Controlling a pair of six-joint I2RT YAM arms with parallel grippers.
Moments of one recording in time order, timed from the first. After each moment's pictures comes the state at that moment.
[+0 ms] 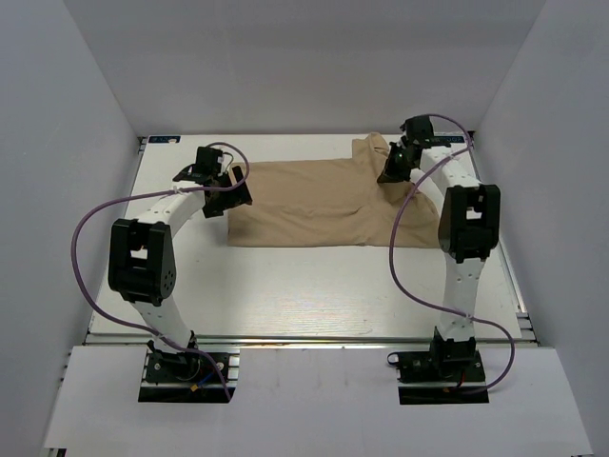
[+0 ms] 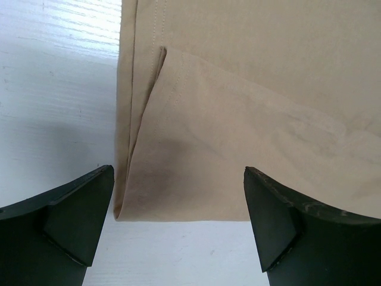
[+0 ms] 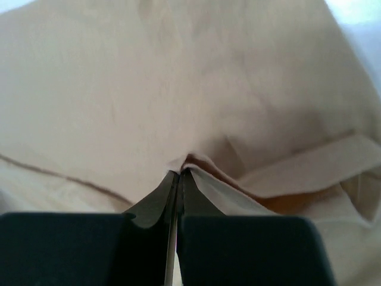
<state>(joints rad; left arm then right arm) -0.17 1.78 1.29 -0.47 0.04 -0.46 0.11 2.17 1.81 -0.61 -0.28 0.35</state>
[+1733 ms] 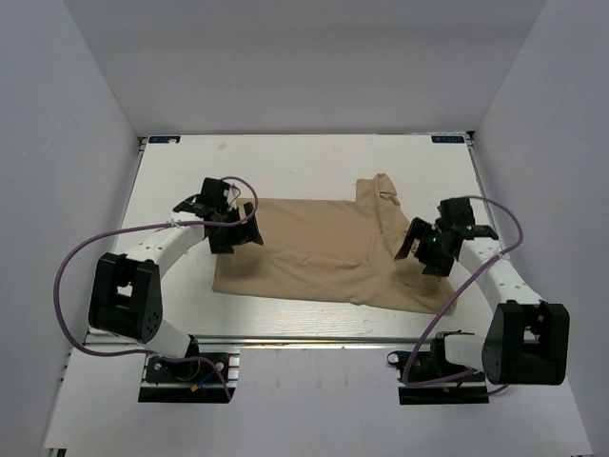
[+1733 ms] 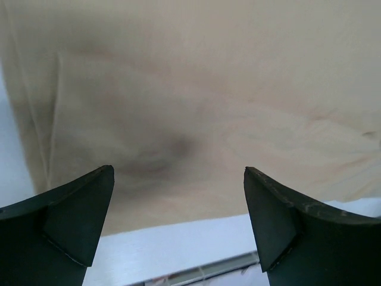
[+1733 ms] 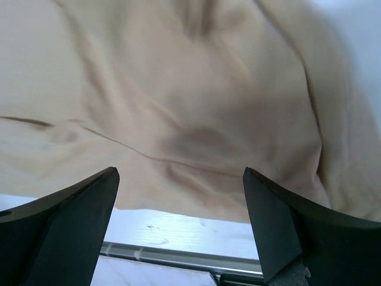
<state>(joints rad) -0.26 1.52 0.96 -0.56 0.19 -0.47 0.04 1.23 0.74 -0.68 -0.21 0.43</state>
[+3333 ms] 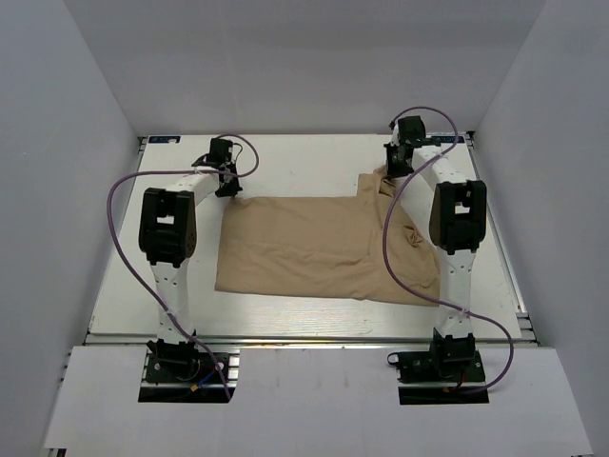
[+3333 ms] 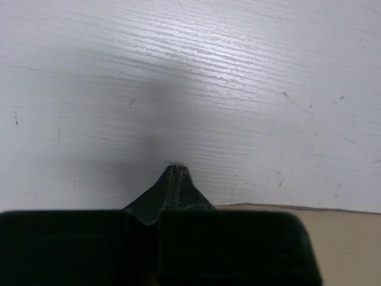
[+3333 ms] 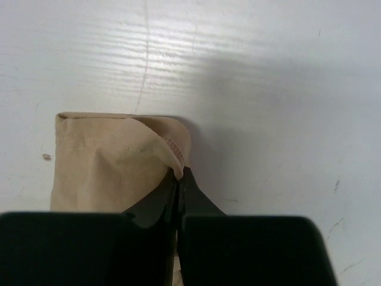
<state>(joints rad) -0.15 2.20 1.62 -0.36 -0.12 -0.27 0.13 2.36 1.99 -0.59 -0.05 0.06</state>
